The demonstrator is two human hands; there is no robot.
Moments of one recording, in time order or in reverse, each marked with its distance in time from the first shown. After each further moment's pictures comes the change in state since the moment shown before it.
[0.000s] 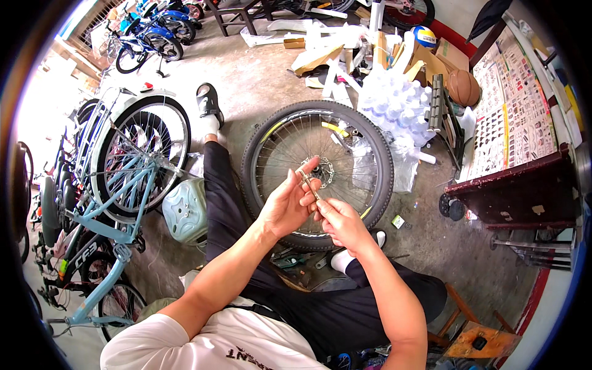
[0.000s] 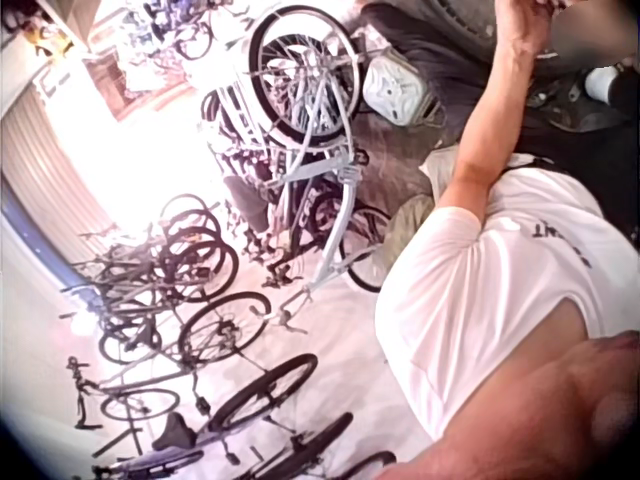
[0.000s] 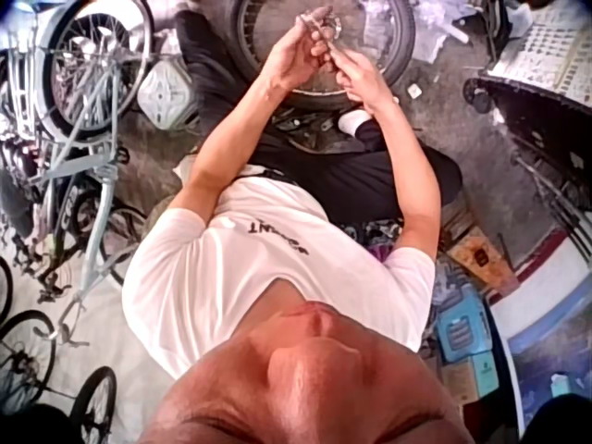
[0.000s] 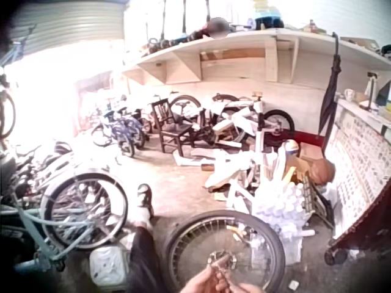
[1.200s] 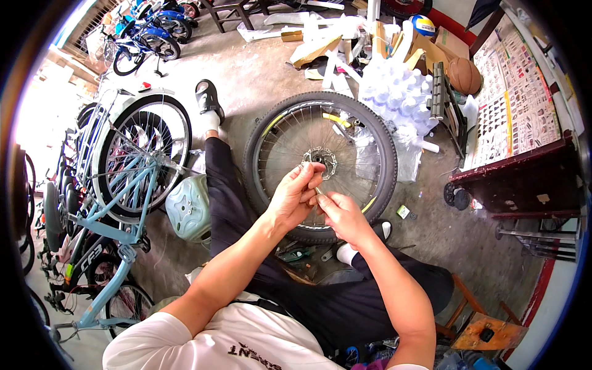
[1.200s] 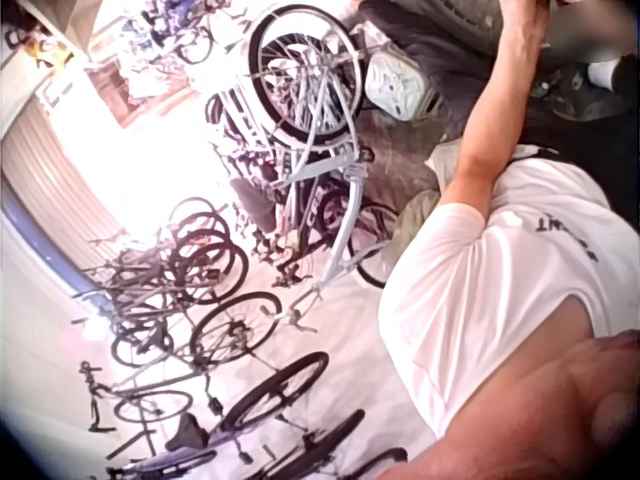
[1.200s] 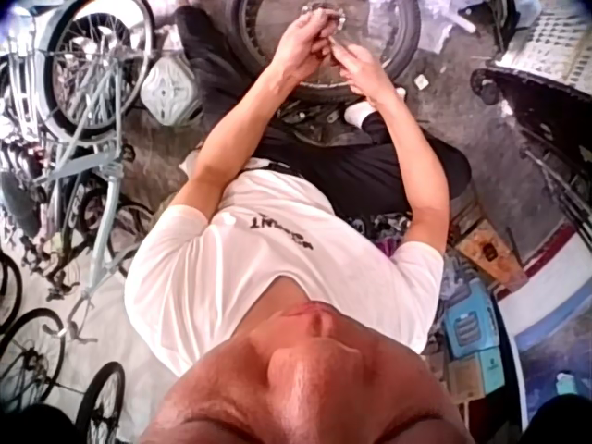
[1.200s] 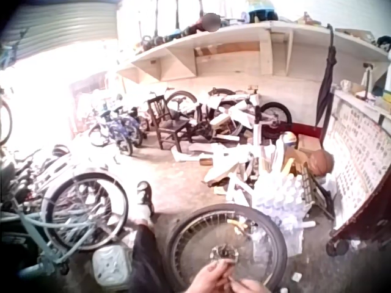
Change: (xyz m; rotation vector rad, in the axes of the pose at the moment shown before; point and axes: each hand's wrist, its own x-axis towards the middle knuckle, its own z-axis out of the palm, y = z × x) left_hand 0.009 -0.005 -0.013 0.239 0.075 -0.002; right_hand 0.005 0.009 0.004 -0.120 0.083 -0.004
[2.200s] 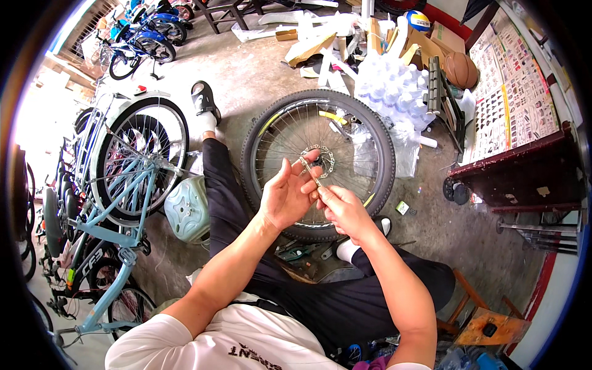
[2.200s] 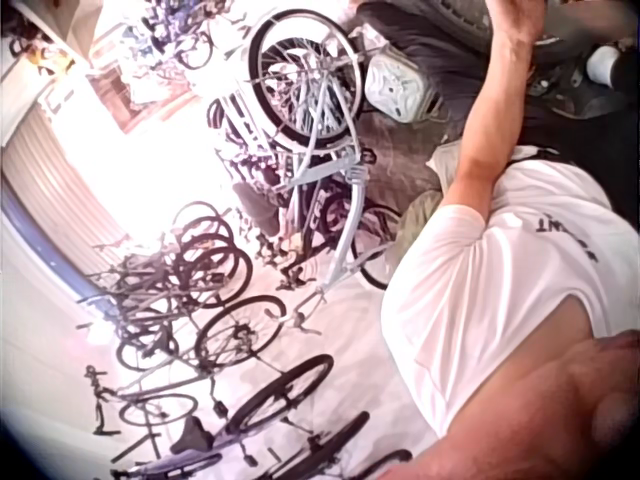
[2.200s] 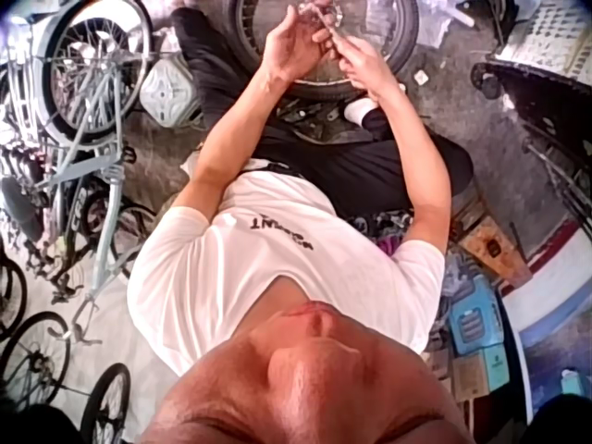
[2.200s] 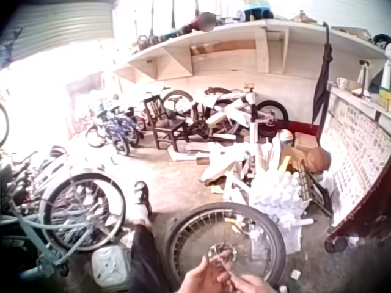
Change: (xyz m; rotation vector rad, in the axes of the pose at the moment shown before) left_hand -0.002 0.002 -0.004 -0.327 -0.218 -0.048; right_hand -0.002 -0.003 -0.008 0.137 -0.050 0.023
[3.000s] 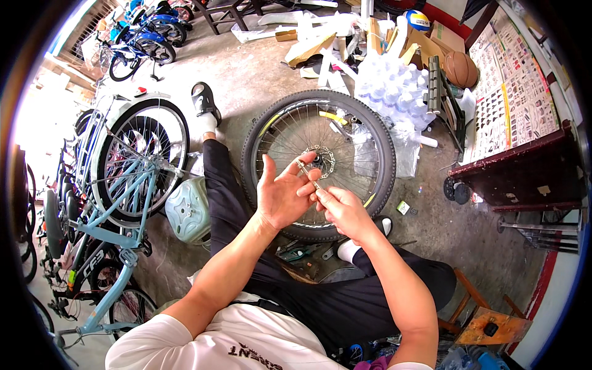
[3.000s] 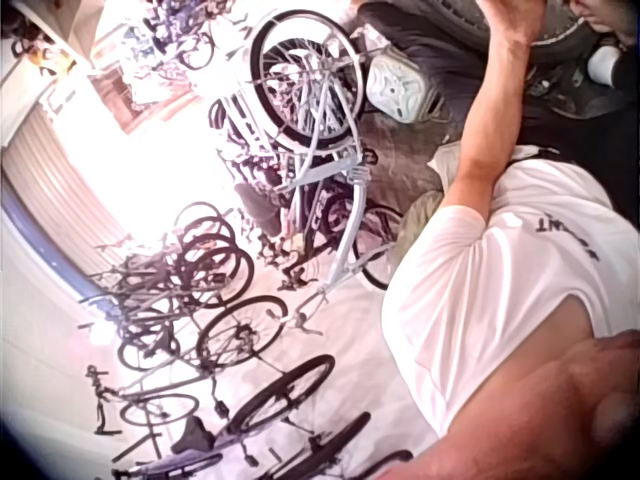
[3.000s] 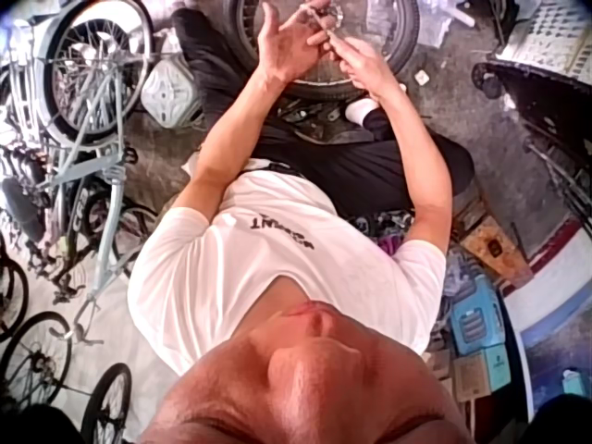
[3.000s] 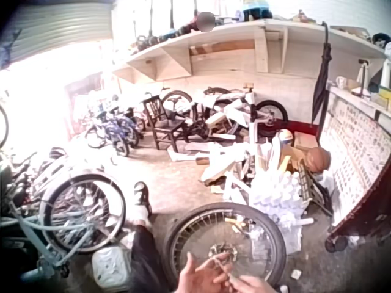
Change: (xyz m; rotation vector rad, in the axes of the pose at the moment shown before) left_hand -0.004 0.006 0.006 -0.074 -0.046 -0.032; right_hand -0.001 -0.001 0.002 -0.074 0.010 -0.023
